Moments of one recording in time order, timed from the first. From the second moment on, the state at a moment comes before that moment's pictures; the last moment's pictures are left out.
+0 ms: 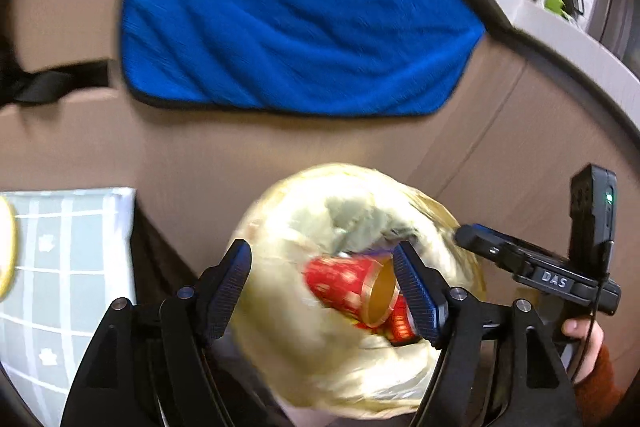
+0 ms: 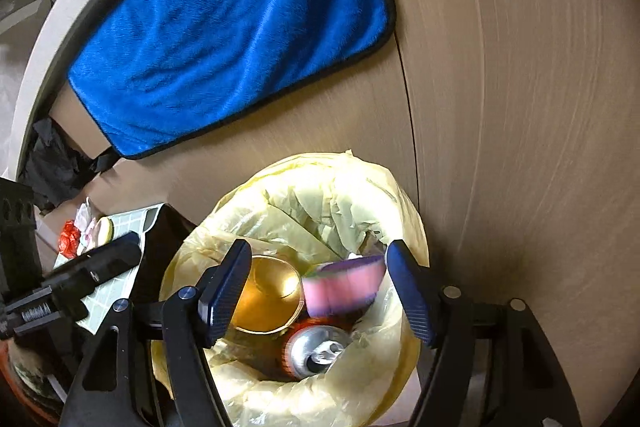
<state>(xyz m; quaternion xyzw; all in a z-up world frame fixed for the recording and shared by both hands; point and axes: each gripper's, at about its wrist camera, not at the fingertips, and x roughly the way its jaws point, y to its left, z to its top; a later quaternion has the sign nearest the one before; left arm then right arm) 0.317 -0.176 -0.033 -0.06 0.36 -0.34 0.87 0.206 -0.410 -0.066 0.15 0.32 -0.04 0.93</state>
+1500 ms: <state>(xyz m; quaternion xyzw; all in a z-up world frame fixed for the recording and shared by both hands) 0.443 0.268 -0.109 -0.29 0.38 -0.03 0.88 0.296 -0.056 -0.059 -0.02 0.37 0.17 0.91</state>
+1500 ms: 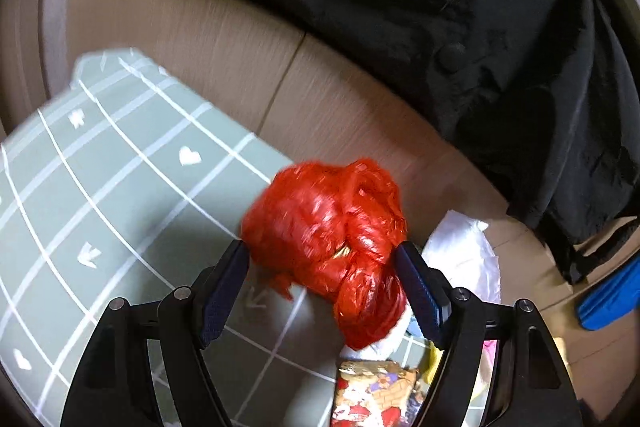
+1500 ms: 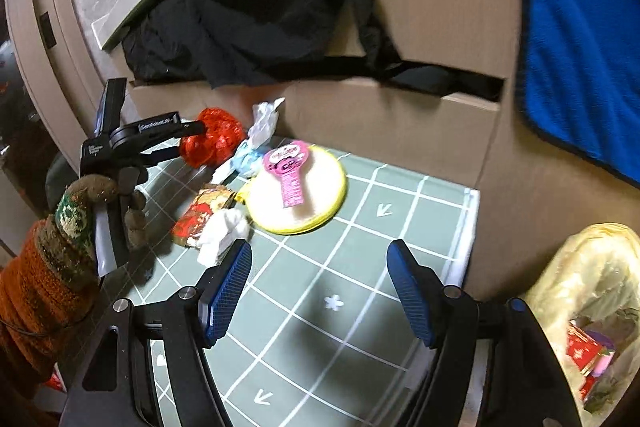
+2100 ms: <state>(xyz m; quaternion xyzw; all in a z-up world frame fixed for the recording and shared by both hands) 0.347 0.271 -0.100 -0.28 0.39 -0.11 0.87 0.305 -0.018 -0.077 -0.04 0.39 0.21 0.90</state>
